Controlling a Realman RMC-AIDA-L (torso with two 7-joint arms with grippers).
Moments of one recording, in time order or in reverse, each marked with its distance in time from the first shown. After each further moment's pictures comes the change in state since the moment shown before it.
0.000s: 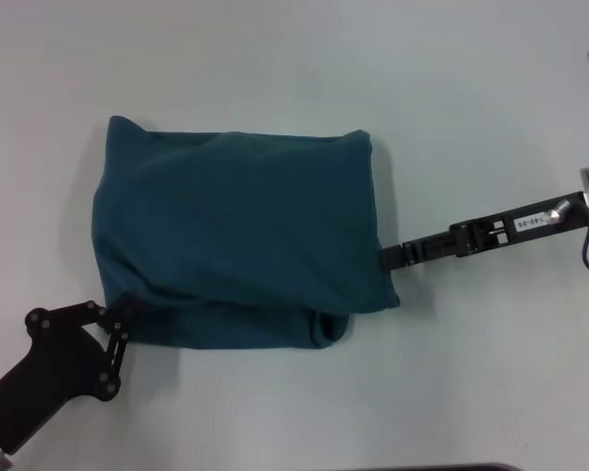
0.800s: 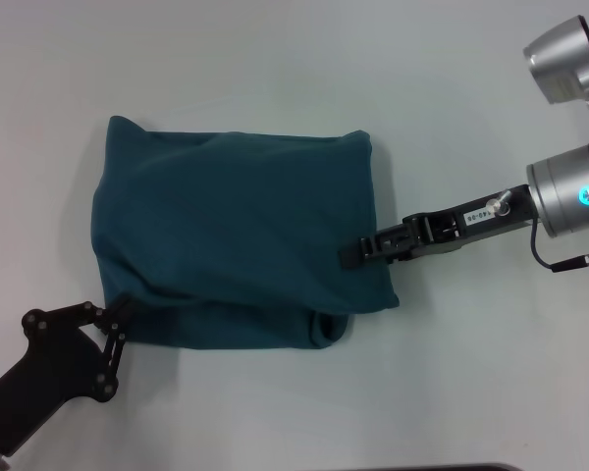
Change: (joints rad) left arm 0.005 0.000 -0.003 -0.003 -0.001 0.010 0.002; right arm 0.084 0.026 -0.038 0.087 -0.013 0.100 0.122
